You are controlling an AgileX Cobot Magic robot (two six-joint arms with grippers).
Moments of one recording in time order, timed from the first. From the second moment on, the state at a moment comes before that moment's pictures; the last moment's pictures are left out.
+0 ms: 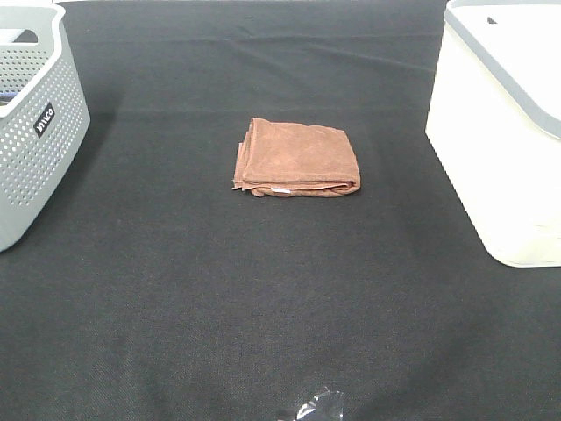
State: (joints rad) left arm 0.04 -0.01 -0.50 0.01 1.04 0.04; right arm -0.01 0.00 -0.50 0.08 1.07 -0.09
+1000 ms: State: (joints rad) left arm 0.04 -0.01 -0.50 0.01 1.04 0.04; right arm -0.01 0.00 -0.50 0.08 1.07 -0.09
